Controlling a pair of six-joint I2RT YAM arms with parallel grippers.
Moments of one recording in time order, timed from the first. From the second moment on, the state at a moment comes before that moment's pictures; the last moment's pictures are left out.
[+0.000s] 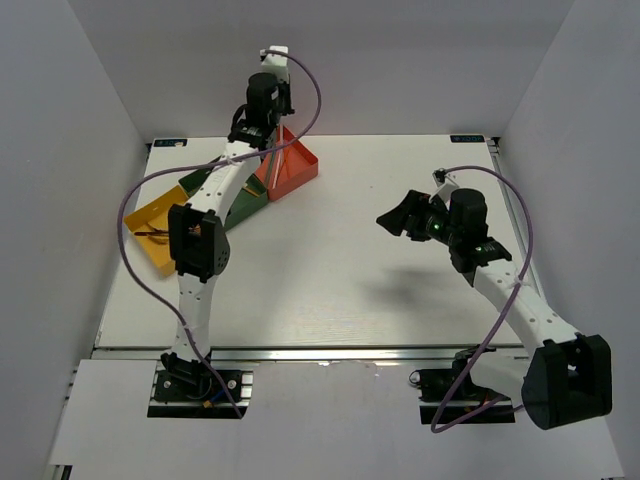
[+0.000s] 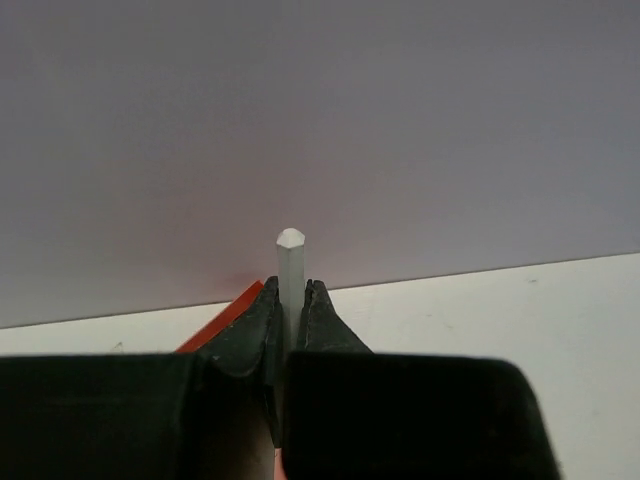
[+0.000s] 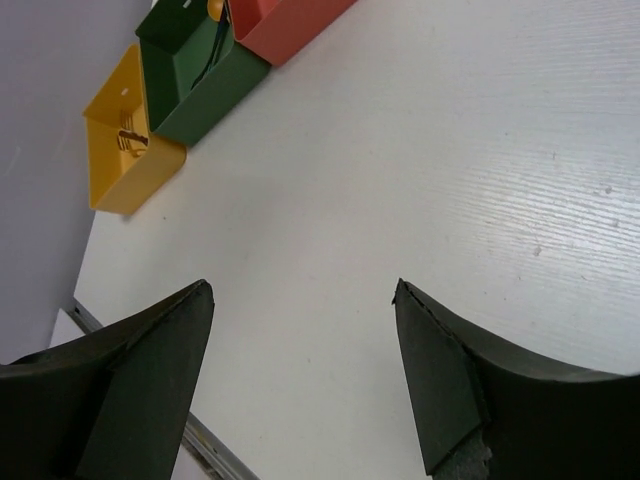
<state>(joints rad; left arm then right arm) -0.35 2.18 2.17 -0.05 -0.19 -0.06 0.27 1.16 0.77 0.00 -0.43 0.54</state>
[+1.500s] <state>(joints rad) -0.36 1.35 1.44 -0.43 -0.64 -0.37 0.27 0.94 1.03 -0.49 0.05 0.25</state>
